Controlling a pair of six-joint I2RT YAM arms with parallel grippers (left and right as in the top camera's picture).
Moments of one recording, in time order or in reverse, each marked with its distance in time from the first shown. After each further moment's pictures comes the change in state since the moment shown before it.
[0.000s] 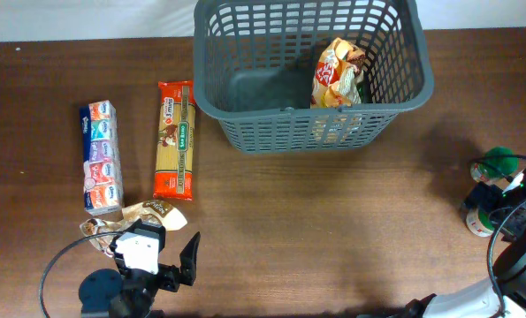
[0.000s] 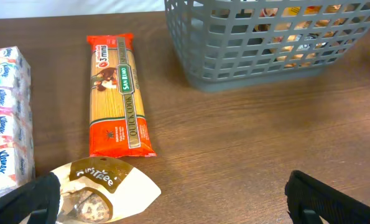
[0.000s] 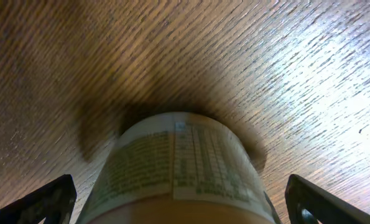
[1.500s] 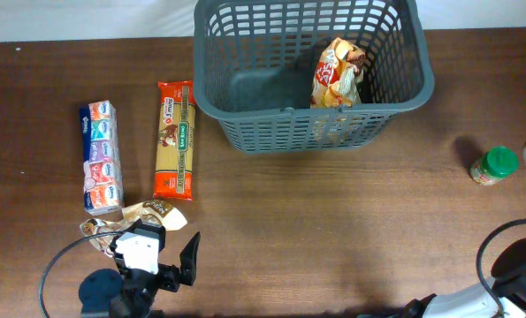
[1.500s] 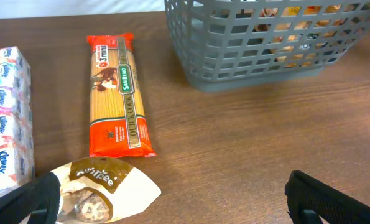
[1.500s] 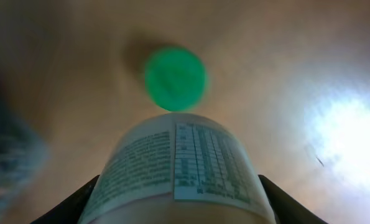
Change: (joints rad) left arm 0.000 0.000 0.000 0.000 0.000 0.000; right arm 0.002 -0.012 0.809 -0.555 -0.211 0.027
